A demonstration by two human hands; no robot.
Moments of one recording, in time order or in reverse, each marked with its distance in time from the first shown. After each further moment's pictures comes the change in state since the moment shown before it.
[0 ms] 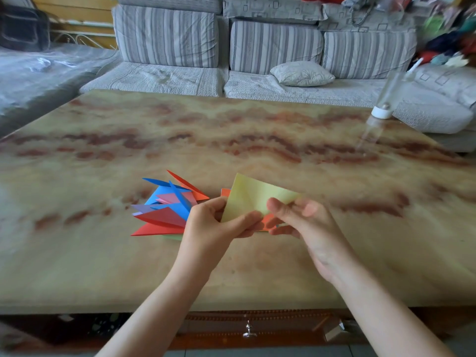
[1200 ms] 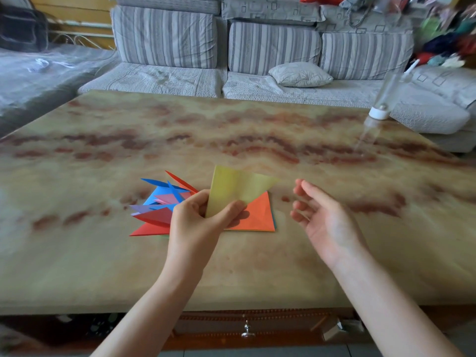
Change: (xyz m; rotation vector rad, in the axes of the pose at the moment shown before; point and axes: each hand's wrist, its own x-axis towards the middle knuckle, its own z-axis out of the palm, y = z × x) left_hand 0.000 0.002 -0.005 -0.089 0.145 0.076; right_hand 0.015 -0.002 -0.016 0.489 0.225 0.107
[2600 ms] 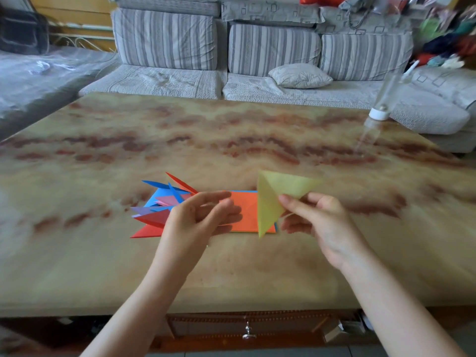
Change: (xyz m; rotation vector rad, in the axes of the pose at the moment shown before) left_hand 0.002 0.003 -0.016 0.058 -0.116 -0.045; right_hand -0.006 -0.004 0.001 -0.421 -0.180 -0.089
